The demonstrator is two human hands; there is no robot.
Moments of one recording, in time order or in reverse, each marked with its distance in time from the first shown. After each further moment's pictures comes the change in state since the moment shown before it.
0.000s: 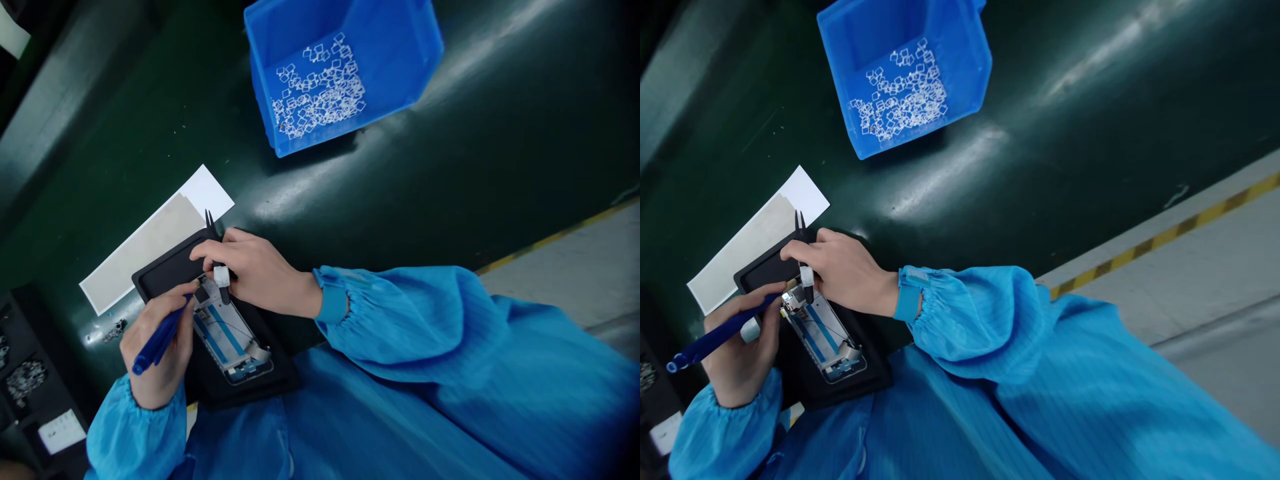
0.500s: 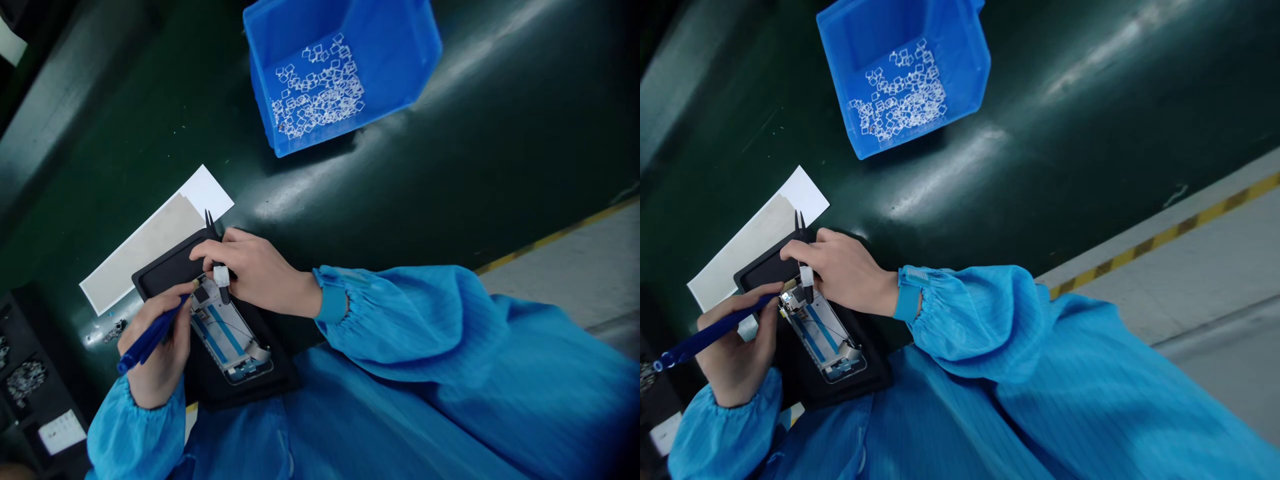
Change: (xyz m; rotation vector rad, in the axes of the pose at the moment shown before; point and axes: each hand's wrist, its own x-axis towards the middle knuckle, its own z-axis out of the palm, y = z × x) left_hand -0.007 -0.005 0.000 -0.059 0.032 -0.068; right_hand 0.000 0.000 0.000 0.001 0.002 -0.012
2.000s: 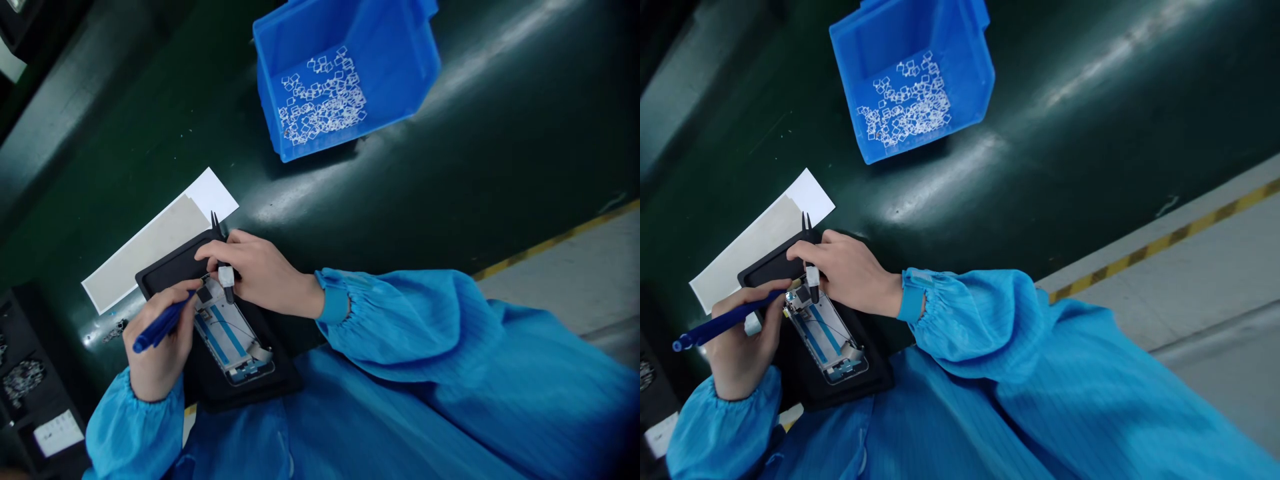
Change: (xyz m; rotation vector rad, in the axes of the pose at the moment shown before) left_hand 0.008 -0.004 -0.002 0.063 -0.051 0.054; right_hand 0.000 -0.001 0.000 -0.008 -0.021 0.041
